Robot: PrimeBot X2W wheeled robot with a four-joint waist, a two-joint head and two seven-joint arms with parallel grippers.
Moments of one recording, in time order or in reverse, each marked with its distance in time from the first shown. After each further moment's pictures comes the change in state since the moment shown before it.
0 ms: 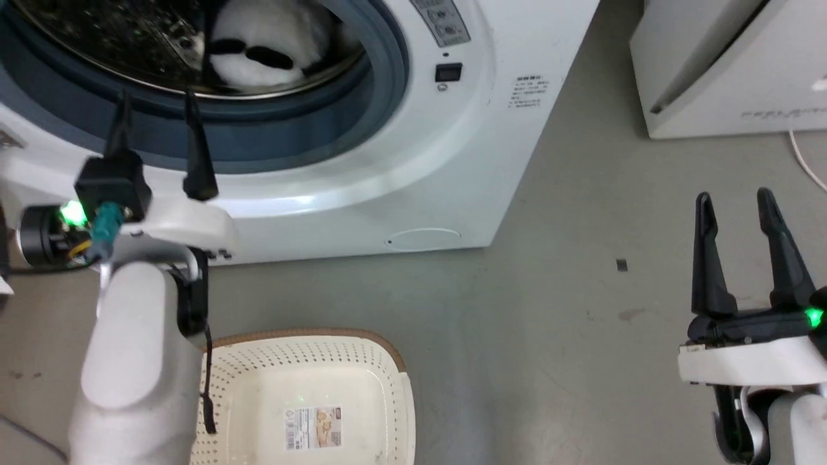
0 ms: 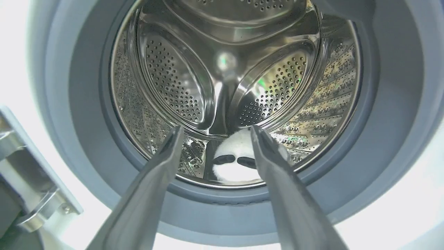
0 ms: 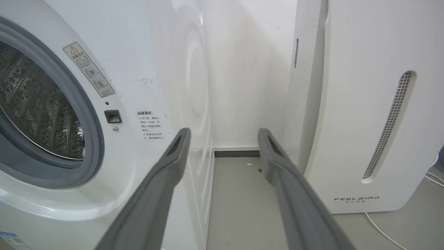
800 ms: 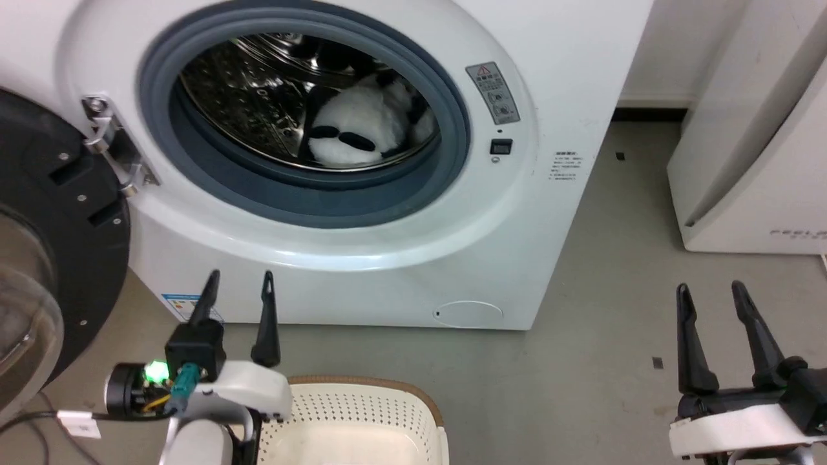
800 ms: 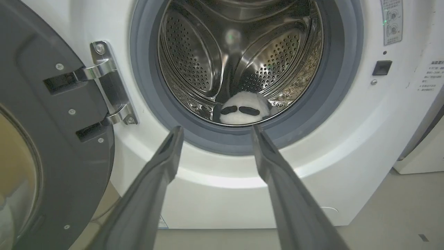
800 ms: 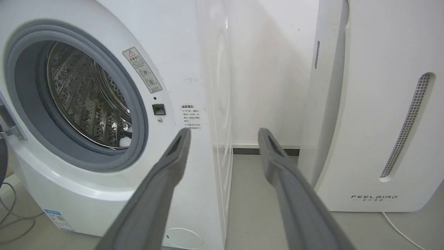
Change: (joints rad) left arm 0.408 -0.085 -0.039 -0.117 0.018 -0.045 0.000; right arm 0.174 0.000 0.001 0.054 -0.016 0.000 0.000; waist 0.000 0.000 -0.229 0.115
